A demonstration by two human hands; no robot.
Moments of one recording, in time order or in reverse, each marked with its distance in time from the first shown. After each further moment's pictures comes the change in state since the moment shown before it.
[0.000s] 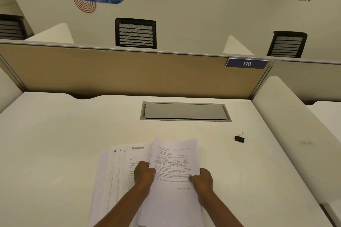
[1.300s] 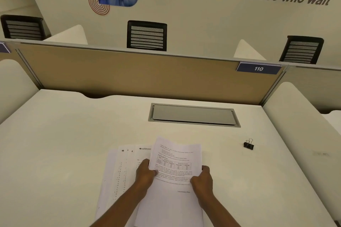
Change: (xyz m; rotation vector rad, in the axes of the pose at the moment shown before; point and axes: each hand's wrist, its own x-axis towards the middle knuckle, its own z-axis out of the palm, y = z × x) left_hand 0.009 -0.008 -0.024 -0.062 -0.119 0.084; right_hand -0.007 -0.018 0.018 -0.106 0.008 -0.101
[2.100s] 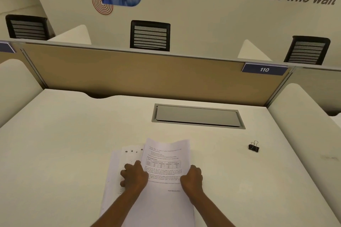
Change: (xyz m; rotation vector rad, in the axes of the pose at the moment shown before) left_hand 0.017 -0.010 -0.027 0.709 0.226 -0.104; right_hand 0.007 -0.012 0.047 -0.318 -0.057 -0.111
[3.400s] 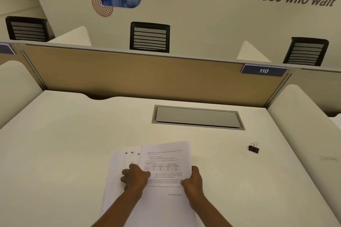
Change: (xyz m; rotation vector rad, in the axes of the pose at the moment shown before) left_hand 0.002 0.006 -0.001 -0.336 -0.027 -0.194; right_hand -0.015 0.005 -0.009 0.406 -0.084 -0.009
